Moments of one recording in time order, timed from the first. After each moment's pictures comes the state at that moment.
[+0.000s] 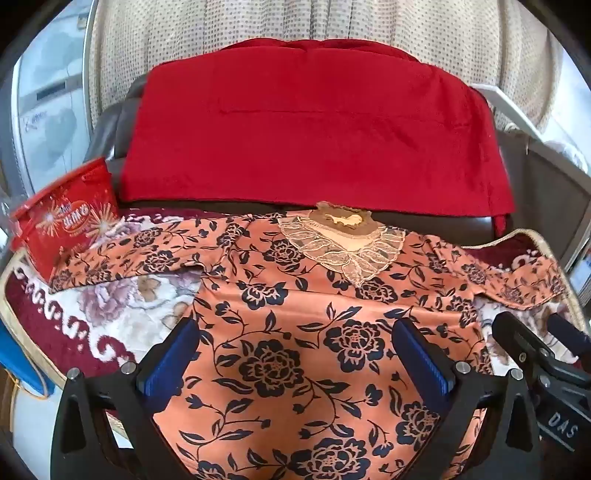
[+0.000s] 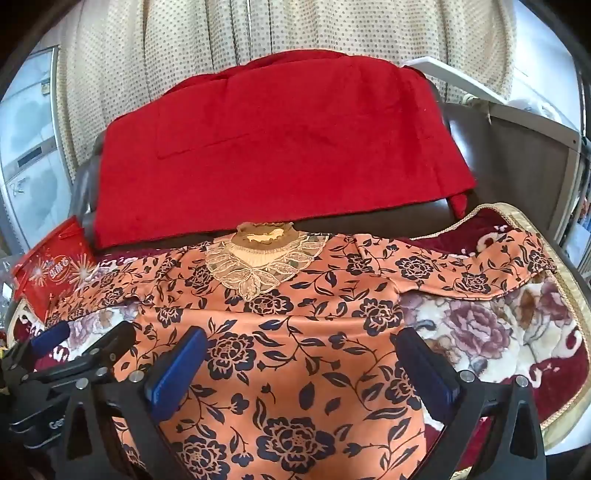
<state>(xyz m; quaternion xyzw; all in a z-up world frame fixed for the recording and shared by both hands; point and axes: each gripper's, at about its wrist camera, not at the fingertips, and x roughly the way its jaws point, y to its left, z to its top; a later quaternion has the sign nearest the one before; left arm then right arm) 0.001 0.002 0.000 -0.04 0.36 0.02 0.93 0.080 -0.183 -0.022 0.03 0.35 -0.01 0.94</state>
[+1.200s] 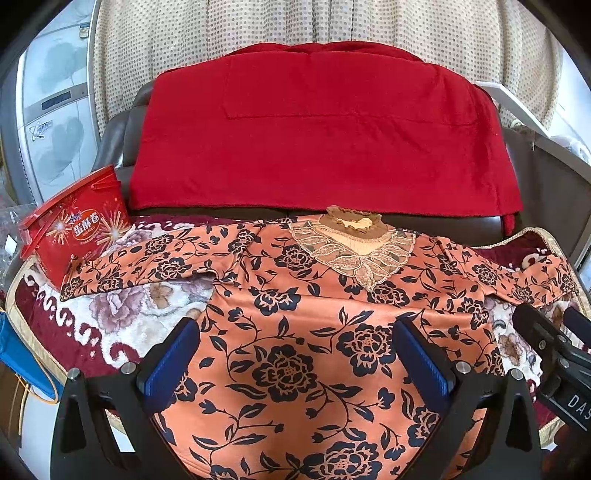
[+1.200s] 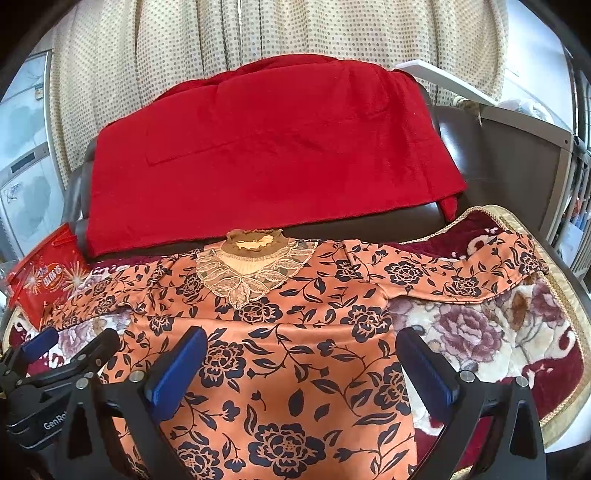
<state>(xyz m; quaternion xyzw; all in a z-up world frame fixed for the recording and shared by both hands) -0.001 -0.001 0.003 -0.02 0.36 0.04 0.93 0.079 -0.188 -0.016 0.03 0.35 -0.02 0.94</state>
